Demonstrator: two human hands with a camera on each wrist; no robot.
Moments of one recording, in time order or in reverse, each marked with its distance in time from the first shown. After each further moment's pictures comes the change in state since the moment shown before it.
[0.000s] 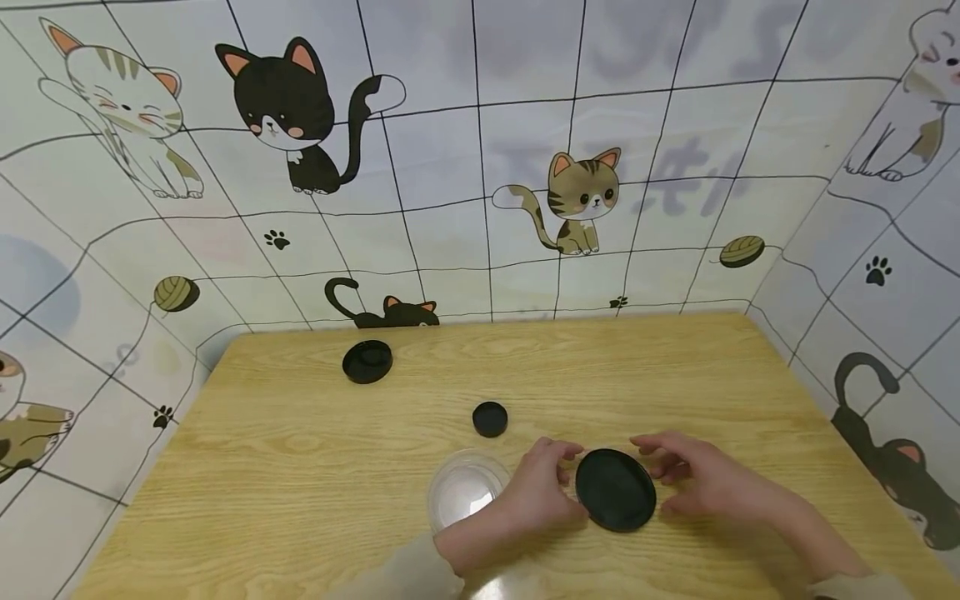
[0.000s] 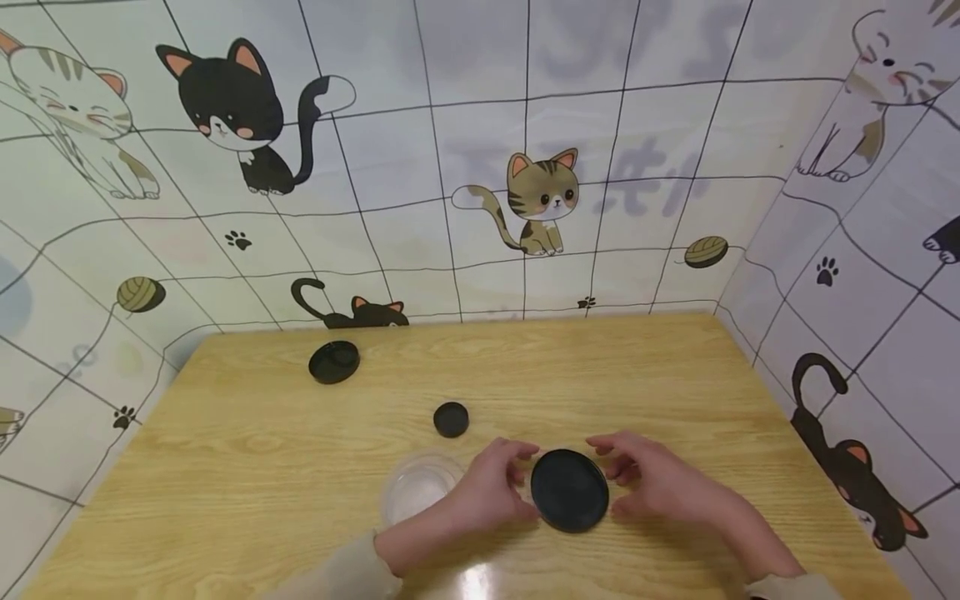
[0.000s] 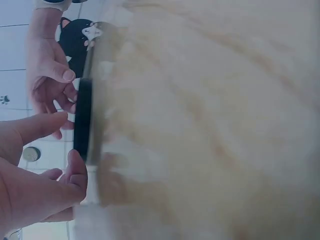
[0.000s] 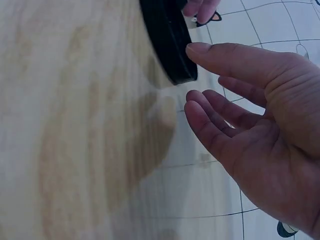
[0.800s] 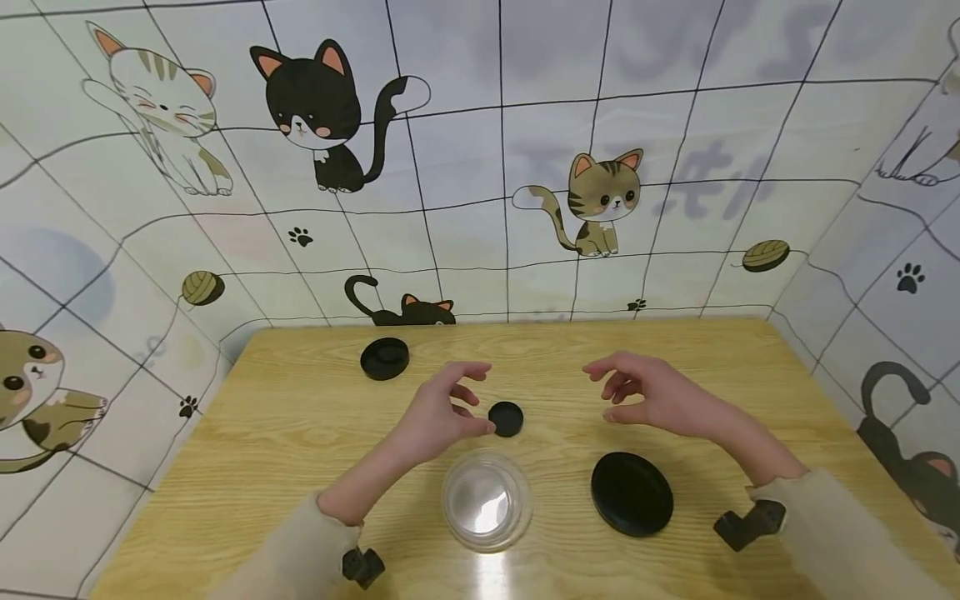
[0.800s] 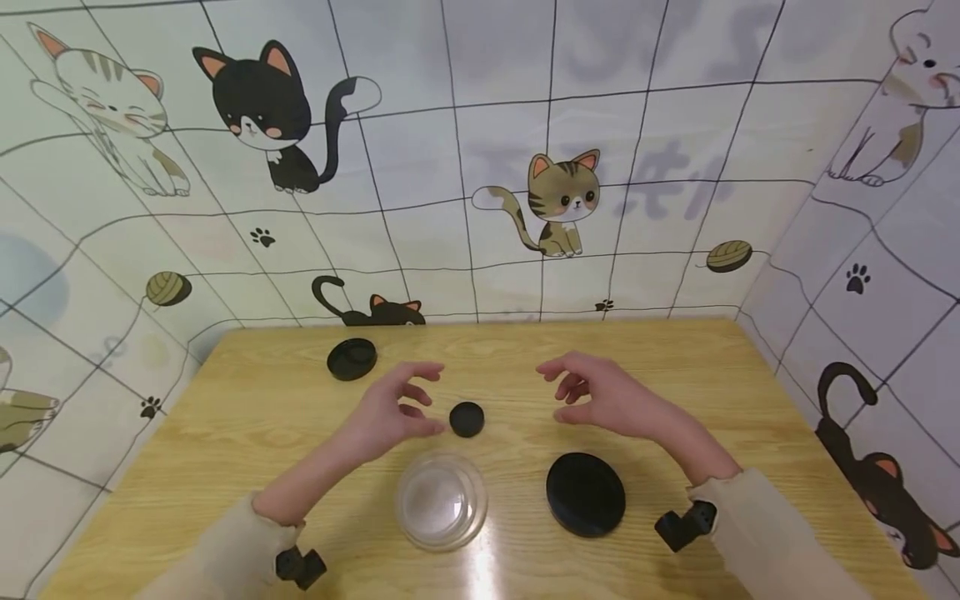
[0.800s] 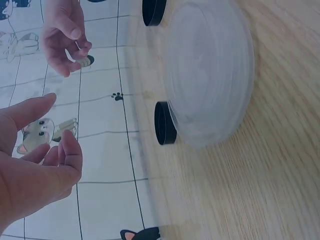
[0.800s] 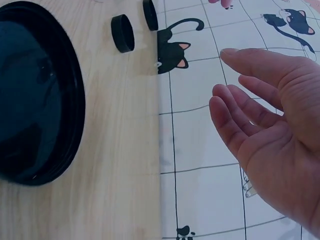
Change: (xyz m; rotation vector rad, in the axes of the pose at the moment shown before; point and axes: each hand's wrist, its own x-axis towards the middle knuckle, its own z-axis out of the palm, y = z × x) left_hand -0.033 0.013 -0.151 -0.007 0.208 0.076; right_hand 0.101 -0.079 -0.025 -0.183 0.069 -0.058
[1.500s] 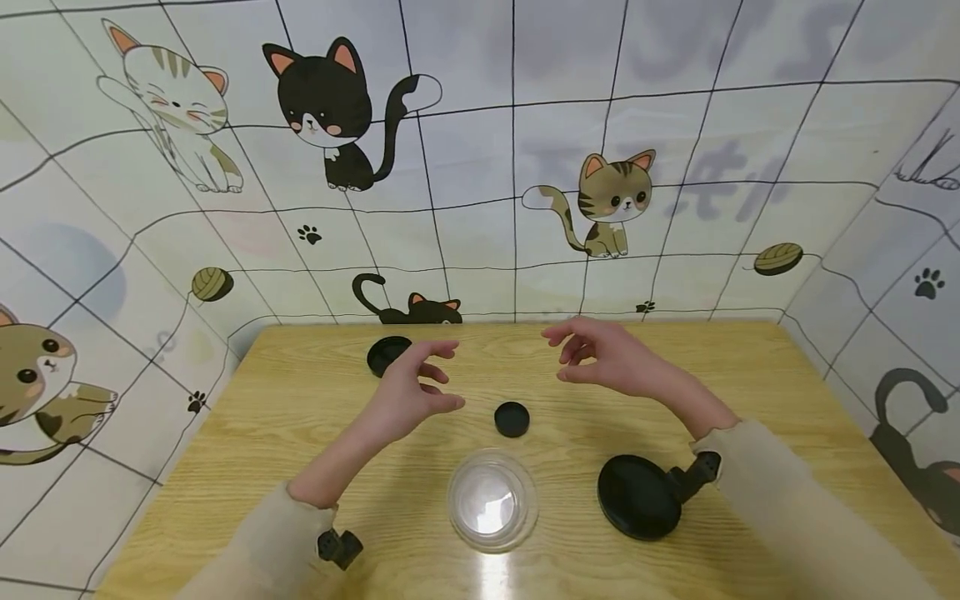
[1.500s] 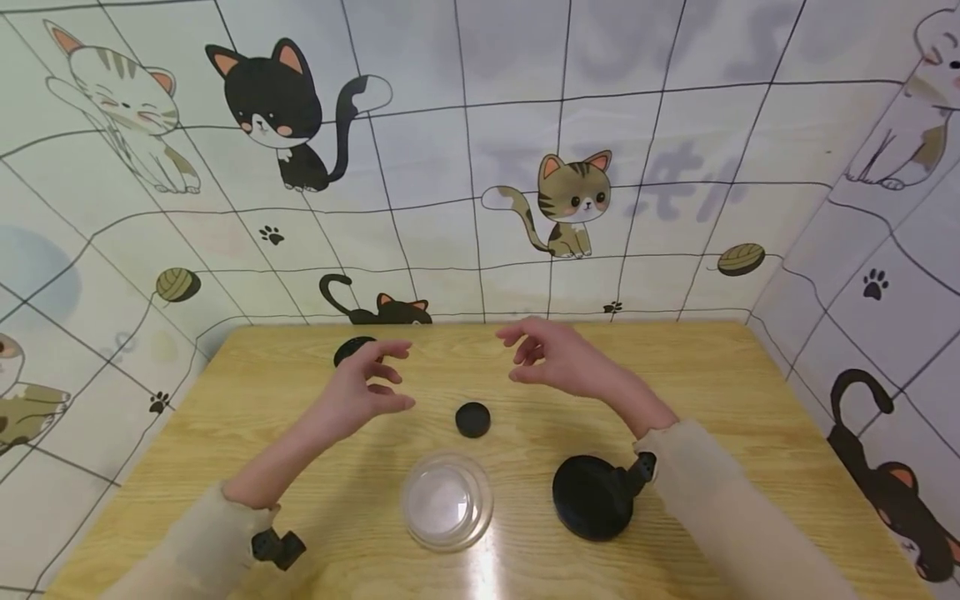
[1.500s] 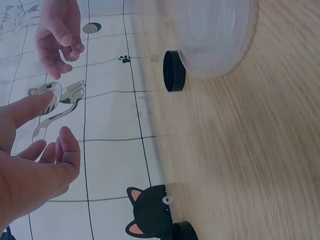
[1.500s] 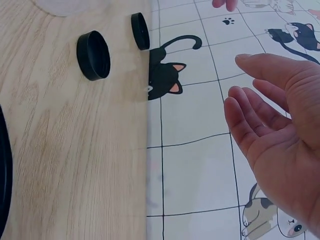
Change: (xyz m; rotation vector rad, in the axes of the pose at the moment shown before) left_hand 0.000 -0.005 -0.047 0.028 0.077 -0.004; right_hand 0.072 -0.016 0.008 0.064 0.046 -0.059
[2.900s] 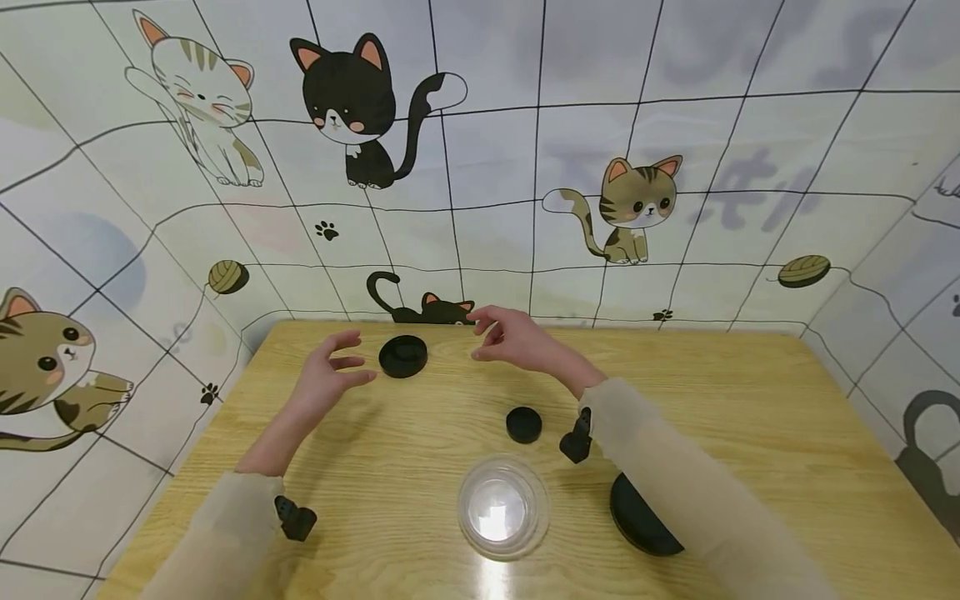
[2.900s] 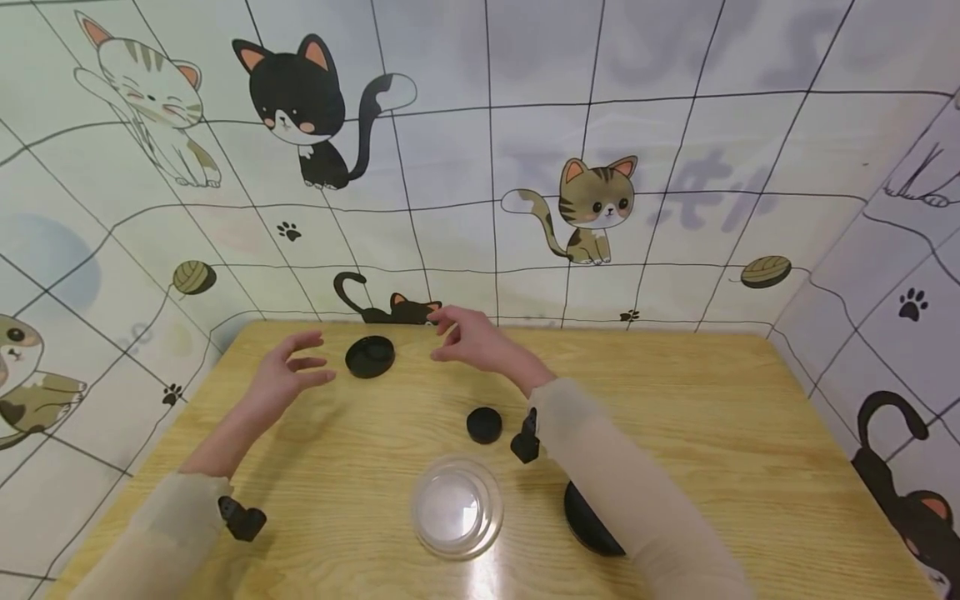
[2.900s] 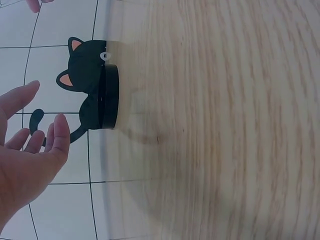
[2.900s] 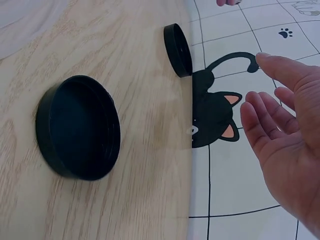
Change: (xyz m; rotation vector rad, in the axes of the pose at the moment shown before) left_hand -0.003 -0.107 -0.109 -0.060 0.205 -0.207; right_hand 0.128 0.005 0.079 0.133 -0.072 0.077
